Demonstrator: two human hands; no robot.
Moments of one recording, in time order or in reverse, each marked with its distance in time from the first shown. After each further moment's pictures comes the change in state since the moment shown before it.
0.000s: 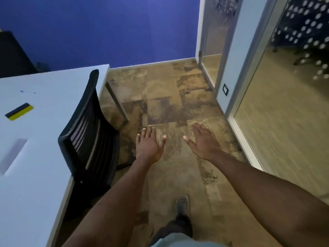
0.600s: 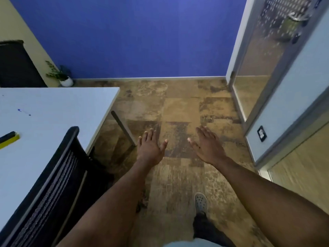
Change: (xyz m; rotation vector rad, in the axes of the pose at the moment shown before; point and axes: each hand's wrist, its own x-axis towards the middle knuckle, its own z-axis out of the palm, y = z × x) left_hand 0.421 0.000 -0.032 0.029 0.012 -0.198; right_hand 0.454 0.050 -0.031 0.016 -0.032 -0.155
